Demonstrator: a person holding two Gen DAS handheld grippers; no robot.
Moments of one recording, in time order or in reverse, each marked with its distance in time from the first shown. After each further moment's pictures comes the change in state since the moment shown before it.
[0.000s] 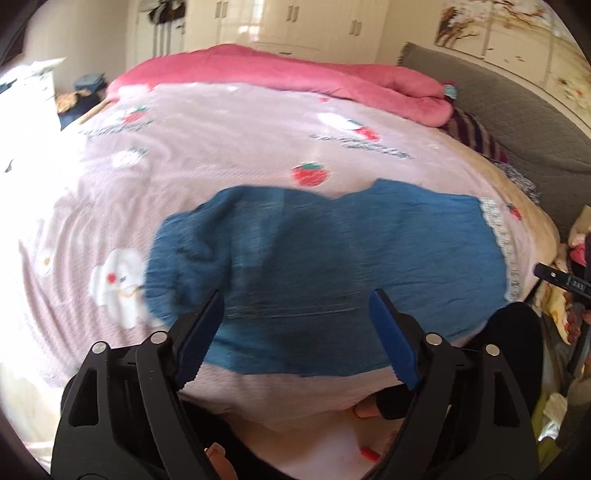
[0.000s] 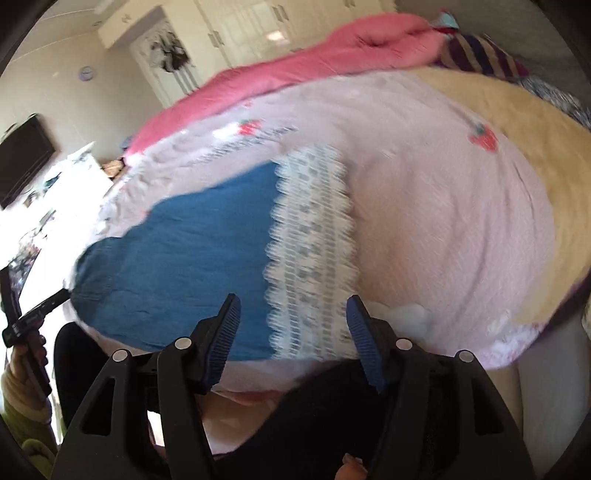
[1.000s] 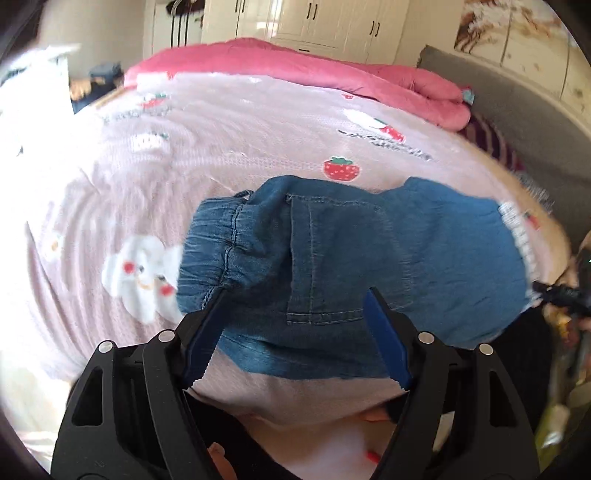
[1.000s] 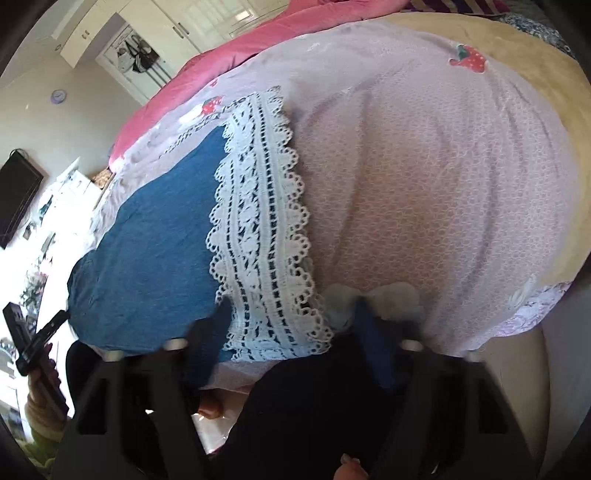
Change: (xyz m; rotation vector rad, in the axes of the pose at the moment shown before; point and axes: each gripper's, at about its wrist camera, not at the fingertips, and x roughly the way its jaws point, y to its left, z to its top) left arm 0.018 0.031 -0.008 -0.049 0.020 0.089; right arm 0.049 -0.055 -0.005 0.171 0.164 -0.003
